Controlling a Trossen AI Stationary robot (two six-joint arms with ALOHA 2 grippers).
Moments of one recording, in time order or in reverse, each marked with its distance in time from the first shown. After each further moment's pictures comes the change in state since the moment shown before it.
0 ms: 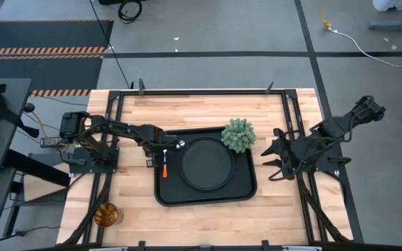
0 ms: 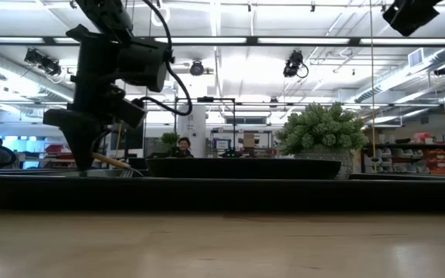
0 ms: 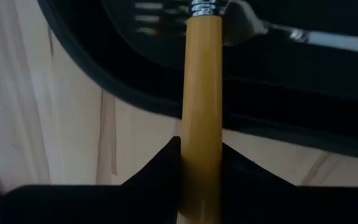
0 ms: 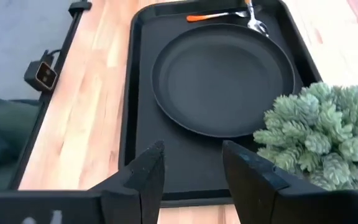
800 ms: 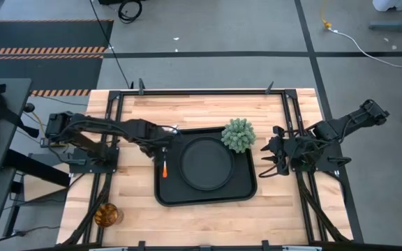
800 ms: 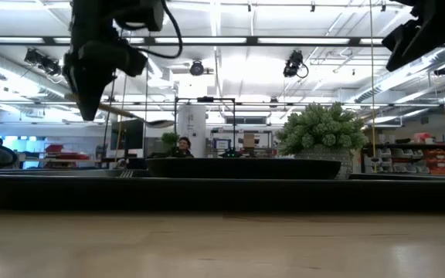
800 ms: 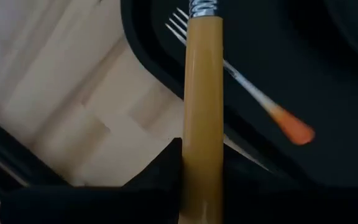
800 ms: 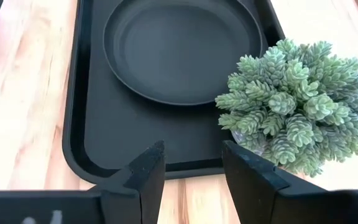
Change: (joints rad) left arm -0.068 -0.158 0.186 -0.220 0.083 -0.611; right arm -0.100 -0.037 -0.125 -0.020 0.022 -0.075
